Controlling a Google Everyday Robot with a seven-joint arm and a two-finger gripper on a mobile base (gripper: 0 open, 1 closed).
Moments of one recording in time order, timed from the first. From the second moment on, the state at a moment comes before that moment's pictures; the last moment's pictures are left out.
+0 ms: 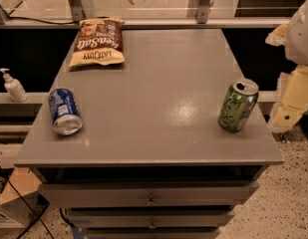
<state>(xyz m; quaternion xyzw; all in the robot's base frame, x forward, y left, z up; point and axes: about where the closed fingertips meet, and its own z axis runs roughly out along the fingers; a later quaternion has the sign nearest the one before) 0.438 -0.217 0.976 -0.60 0.78 -0.03 0.16</state>
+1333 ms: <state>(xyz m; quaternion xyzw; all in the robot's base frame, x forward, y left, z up) 0.472 -0.147 0.993 -0.65 0.73 0.01 0.23</state>
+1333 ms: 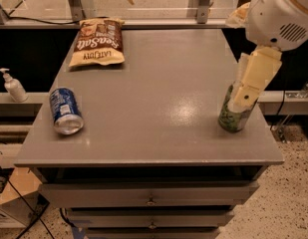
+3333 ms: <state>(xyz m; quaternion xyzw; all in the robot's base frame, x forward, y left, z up) 0.607 0.044 0.975 -0.63 0.69 0.14 0.34</state>
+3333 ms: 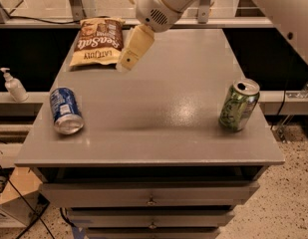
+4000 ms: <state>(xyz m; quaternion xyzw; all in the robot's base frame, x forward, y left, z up) 0.608 0.041 0.969 -0.62 0.70 0.14 0.33</state>
